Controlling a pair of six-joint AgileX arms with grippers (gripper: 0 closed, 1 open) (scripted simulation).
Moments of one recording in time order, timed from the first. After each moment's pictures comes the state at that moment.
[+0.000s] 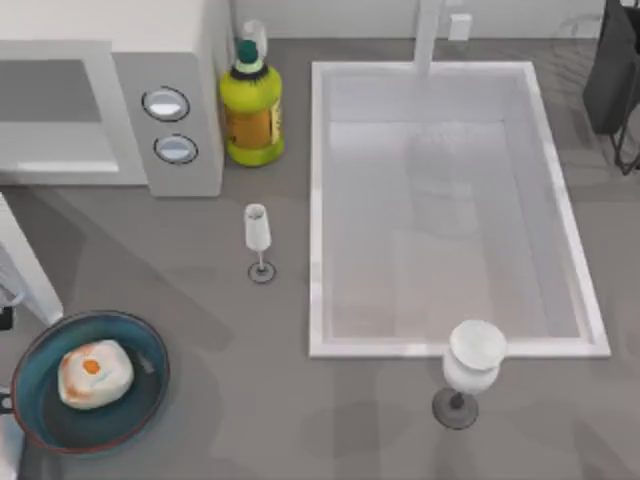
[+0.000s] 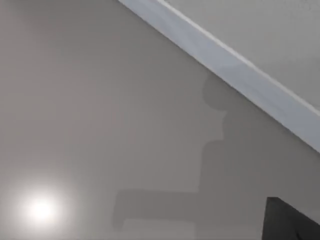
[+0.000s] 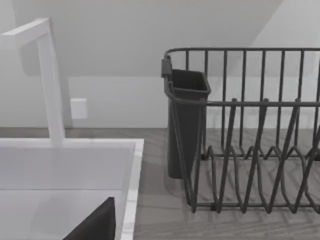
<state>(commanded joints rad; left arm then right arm) 0.19 1.04 0.37 -0.12 0.00 0.19 0.00 0.00 0.00 0.00 0.00 0.00</state>
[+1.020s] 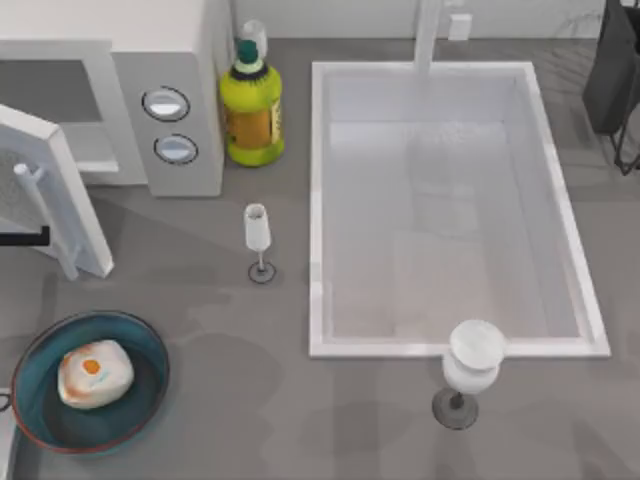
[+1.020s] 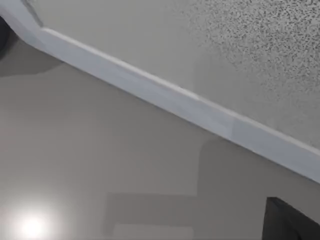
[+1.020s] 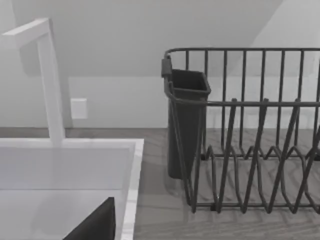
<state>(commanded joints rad) 0.10 1.51 0.64 0.08 -0.07 0.13 0.00 0.00 0.00 0.00 0.00 0.00</state>
